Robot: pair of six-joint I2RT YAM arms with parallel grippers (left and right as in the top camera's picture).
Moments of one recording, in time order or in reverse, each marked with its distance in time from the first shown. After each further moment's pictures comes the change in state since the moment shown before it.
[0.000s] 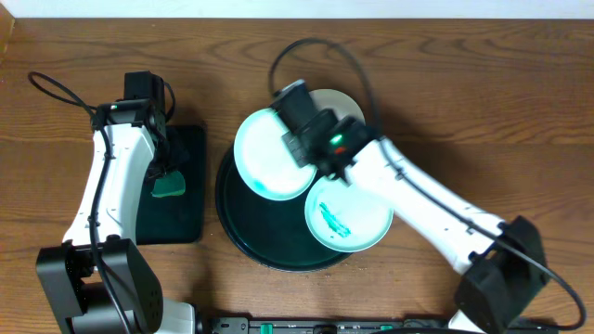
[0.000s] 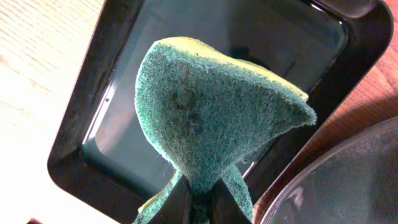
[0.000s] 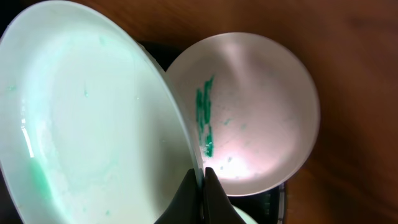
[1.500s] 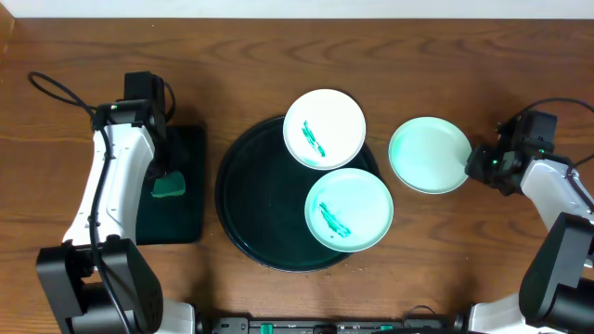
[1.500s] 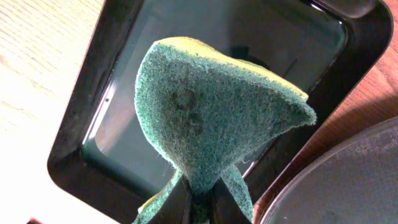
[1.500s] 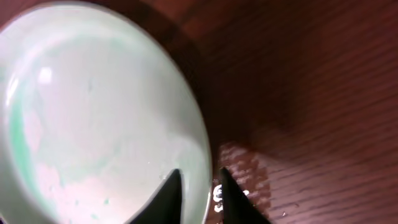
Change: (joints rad) left arm 0.000 0.000 0.000 0.000 0.000 0.000; right arm -1.008 -0.127 -0.643 0.309 -0.418 0.034
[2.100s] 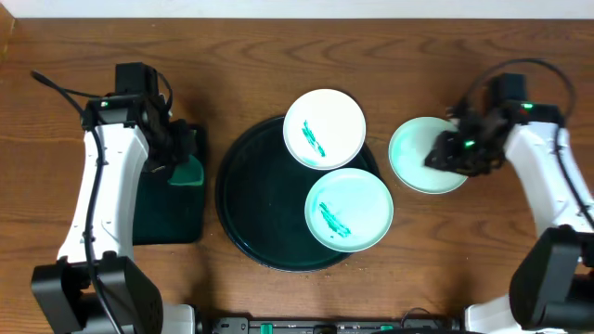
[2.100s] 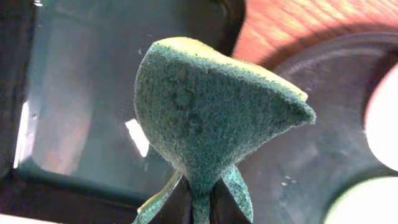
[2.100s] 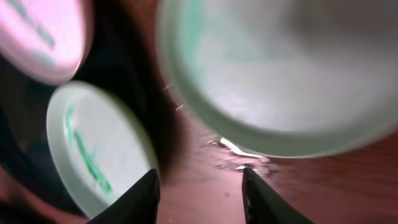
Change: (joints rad) left arm -0.001 -0.042 0.068 -0.042 0.283 0.153; right arm 0.267 0.001 0.328 -0.586 -0.137 -0.211
